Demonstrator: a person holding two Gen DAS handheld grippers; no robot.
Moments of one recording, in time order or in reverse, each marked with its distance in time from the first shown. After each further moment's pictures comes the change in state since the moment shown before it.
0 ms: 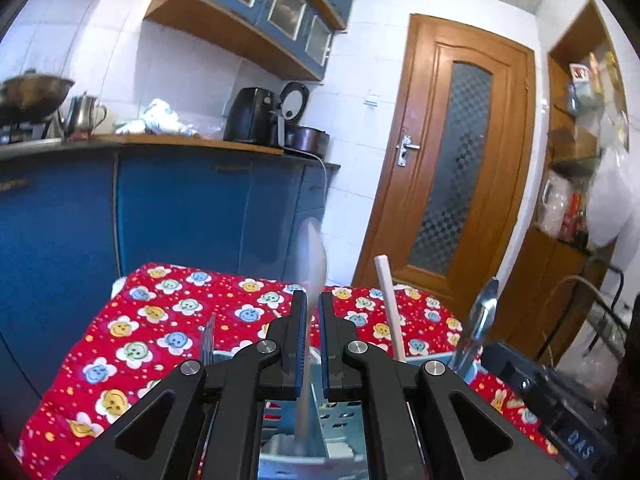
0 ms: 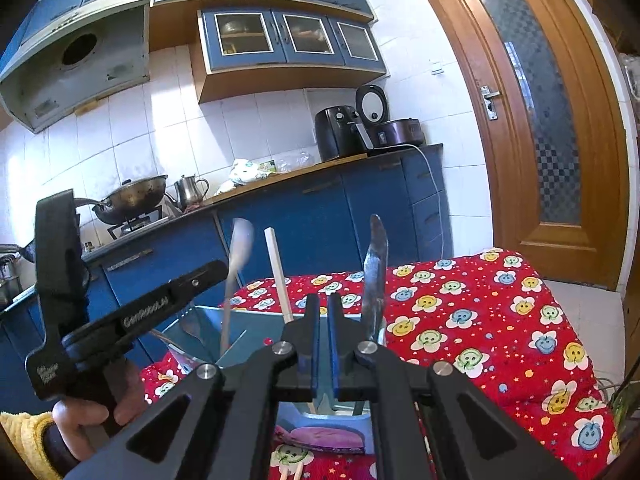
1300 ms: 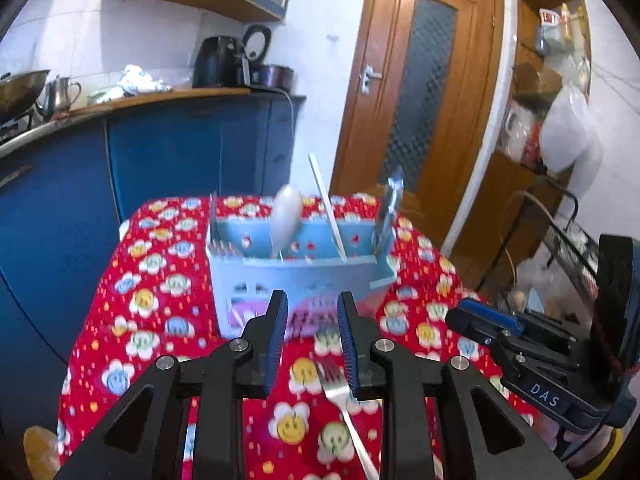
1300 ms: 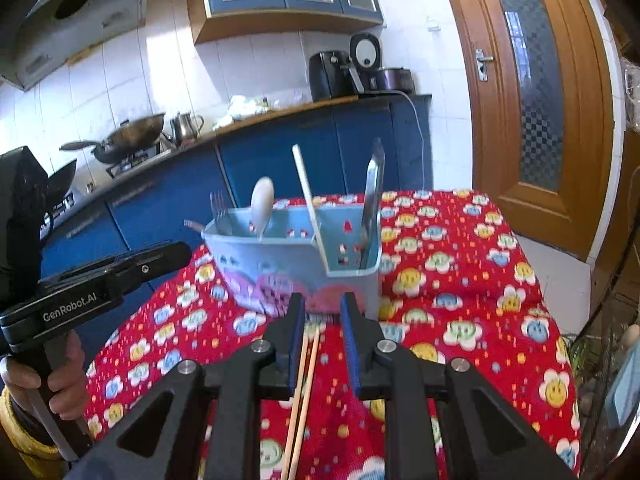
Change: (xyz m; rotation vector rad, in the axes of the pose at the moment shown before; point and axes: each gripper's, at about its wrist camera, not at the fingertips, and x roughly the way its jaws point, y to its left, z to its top) left arm -0.105 -0.019 -0.025 0.087 0.298 -0.084; right arm -0.078 0.039 -0.031 -0.045 0.276 -0.093
